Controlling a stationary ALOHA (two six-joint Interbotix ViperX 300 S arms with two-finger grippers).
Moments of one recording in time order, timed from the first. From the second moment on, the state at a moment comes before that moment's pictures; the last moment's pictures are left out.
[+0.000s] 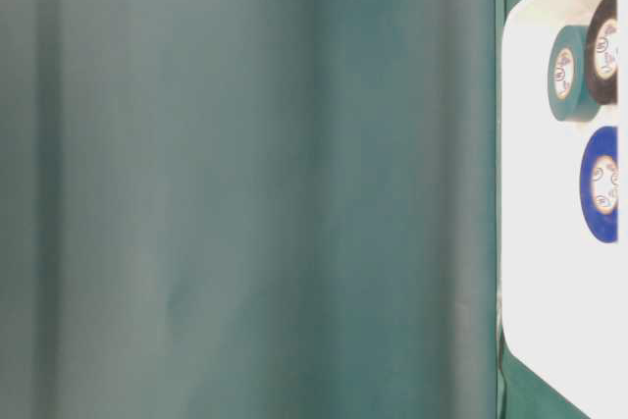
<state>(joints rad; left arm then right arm) 0.00 -1.29 1.49 -0.02 0.03 -0.01 -0.11 -0.86 1.31 -0.53 0.26 0.60</state>
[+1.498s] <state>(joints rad) 0.00 -1.29 1.49 -0.02 0.03 -0.01 0.26 -0.57 1.22 -0.58 0.11 0.59</state>
